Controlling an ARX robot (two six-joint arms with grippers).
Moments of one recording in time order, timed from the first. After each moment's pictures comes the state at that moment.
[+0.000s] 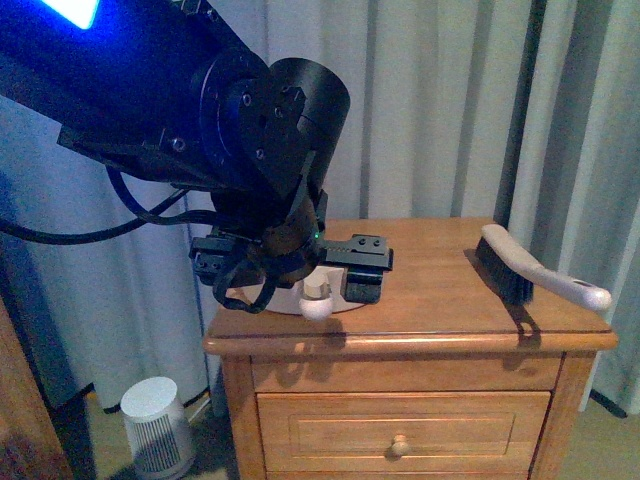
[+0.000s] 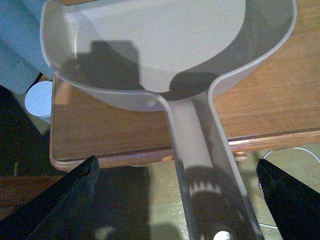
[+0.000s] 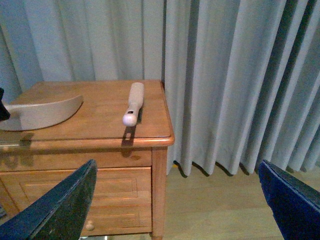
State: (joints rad) left arm -0.48 2.17 1.65 -0.23 -0.24 -0.16; right arm 0.00 0.00 0.02 0.00 0.00 0.00
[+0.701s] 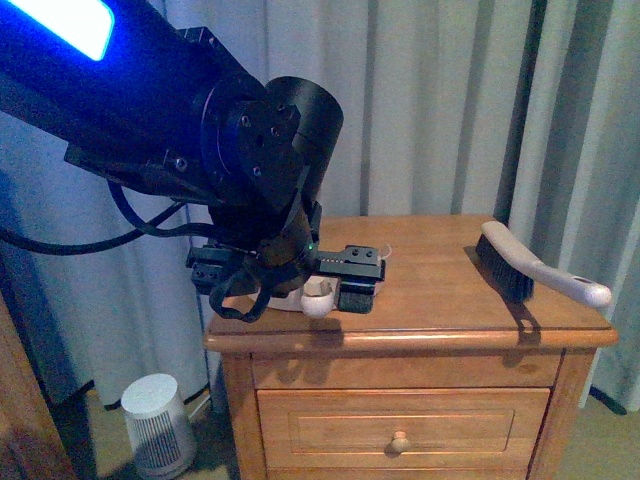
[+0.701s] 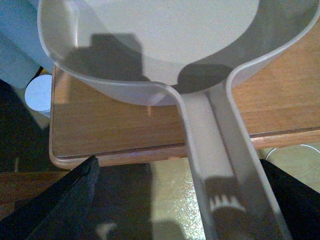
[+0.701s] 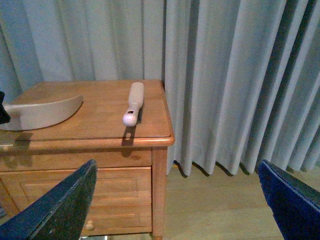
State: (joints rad) left arm -0.47 2.20 1.65 -0.23 -0.24 -0.16; right arm 0.00 0.00 0.02 0.00 0.00 0.00
